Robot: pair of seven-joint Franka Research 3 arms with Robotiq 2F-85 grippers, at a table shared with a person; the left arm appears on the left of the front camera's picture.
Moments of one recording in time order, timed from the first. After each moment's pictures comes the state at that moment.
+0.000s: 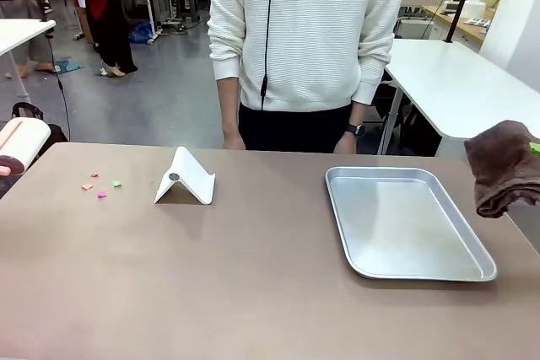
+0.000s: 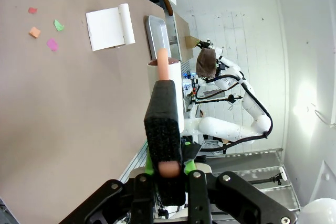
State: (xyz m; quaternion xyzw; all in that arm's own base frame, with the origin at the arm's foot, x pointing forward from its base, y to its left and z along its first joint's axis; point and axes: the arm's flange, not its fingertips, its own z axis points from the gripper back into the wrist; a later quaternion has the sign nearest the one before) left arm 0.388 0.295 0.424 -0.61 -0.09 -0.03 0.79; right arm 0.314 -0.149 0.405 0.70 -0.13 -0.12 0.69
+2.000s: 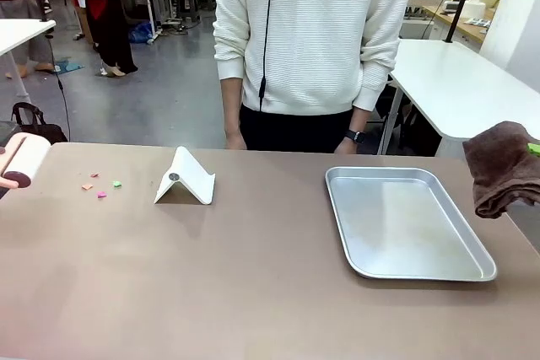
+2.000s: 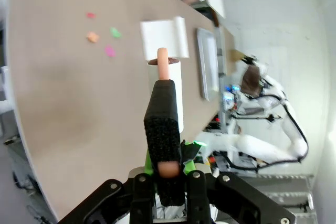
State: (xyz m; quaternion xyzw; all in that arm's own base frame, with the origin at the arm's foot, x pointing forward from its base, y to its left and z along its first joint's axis) left arm 0.409 0.307 0.418 -0.50 -0.10 0.02 0.86; right arm 0.315 -0.149 0.404 0.70 -0.13 -0.12 0.69
